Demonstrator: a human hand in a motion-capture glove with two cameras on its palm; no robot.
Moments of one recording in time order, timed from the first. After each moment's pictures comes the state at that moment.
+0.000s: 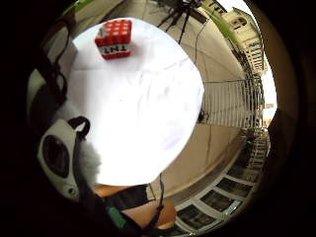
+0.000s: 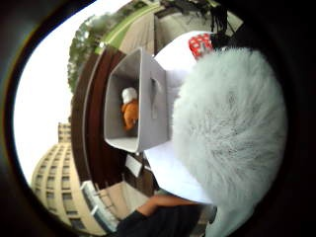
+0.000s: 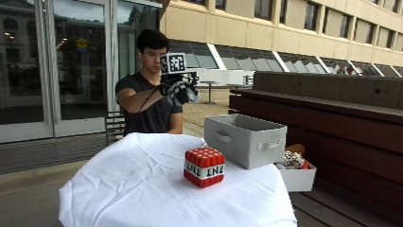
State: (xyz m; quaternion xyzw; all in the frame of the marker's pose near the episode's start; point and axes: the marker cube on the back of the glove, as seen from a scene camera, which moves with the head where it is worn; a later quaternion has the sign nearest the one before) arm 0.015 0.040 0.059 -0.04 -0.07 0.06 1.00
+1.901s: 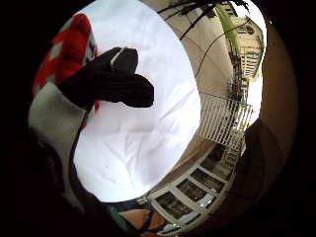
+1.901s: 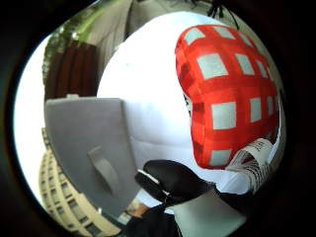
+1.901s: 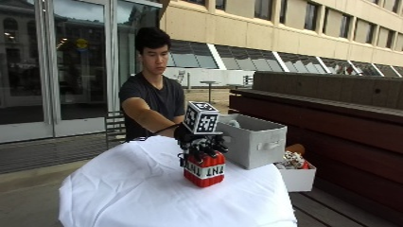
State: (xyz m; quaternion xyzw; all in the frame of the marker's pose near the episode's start) arm 0.032 -0.183 0.228 -0.17 0.04 -0.04 0.98
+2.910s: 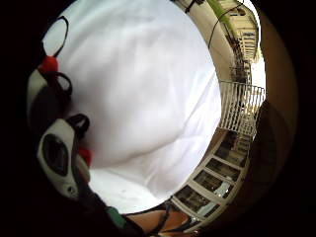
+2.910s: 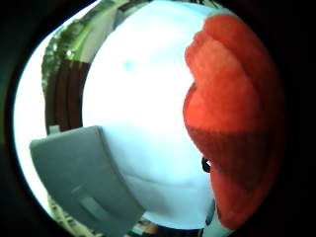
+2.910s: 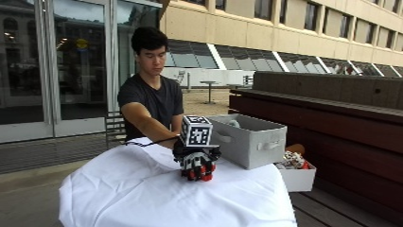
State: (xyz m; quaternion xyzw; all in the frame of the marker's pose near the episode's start) arm 0.034 -0.174 0.282 -0.15 0.03 0.05 0.99
